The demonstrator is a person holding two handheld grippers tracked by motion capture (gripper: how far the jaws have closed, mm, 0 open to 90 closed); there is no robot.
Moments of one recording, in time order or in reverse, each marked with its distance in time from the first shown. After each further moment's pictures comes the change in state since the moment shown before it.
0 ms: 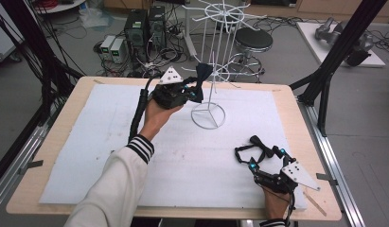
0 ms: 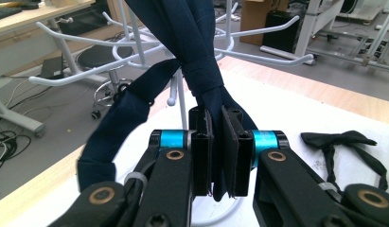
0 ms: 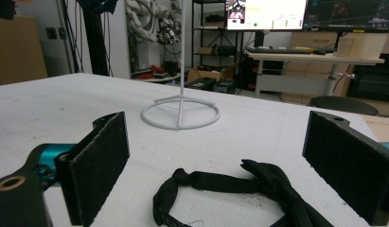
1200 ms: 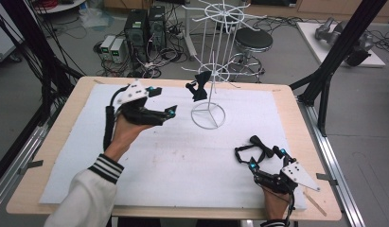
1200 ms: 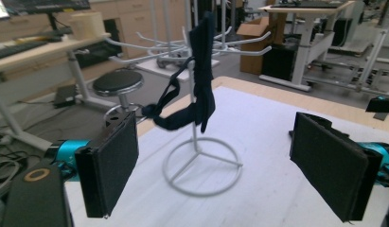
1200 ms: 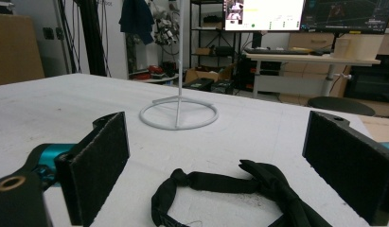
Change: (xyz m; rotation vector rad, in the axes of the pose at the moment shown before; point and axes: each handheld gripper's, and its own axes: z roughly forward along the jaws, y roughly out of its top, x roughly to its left) left arm 0.006 -0.045 -0.102 -0.164 0.037 0.025; right arm 0.001 0.000 0.000 0.000 -0.008 -0.007
